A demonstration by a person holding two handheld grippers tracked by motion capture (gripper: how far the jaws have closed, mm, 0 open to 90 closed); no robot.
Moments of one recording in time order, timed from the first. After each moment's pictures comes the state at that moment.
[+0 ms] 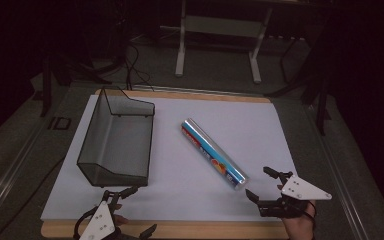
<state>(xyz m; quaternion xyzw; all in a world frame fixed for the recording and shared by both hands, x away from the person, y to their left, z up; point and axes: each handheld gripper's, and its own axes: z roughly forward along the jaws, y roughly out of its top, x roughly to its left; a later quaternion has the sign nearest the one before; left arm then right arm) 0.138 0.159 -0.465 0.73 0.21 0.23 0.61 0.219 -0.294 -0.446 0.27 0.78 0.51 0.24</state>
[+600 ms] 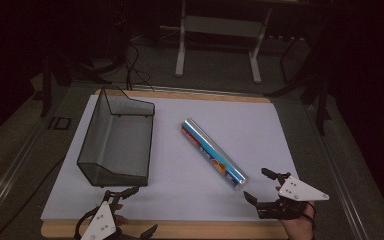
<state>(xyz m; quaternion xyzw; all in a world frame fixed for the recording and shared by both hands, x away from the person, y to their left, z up) 0.138 0.157 -0.466 0.73 0.20 0.23 0.61 0.216 -0.289 -0.445 0.26 0.79 0.50 0.24</state>
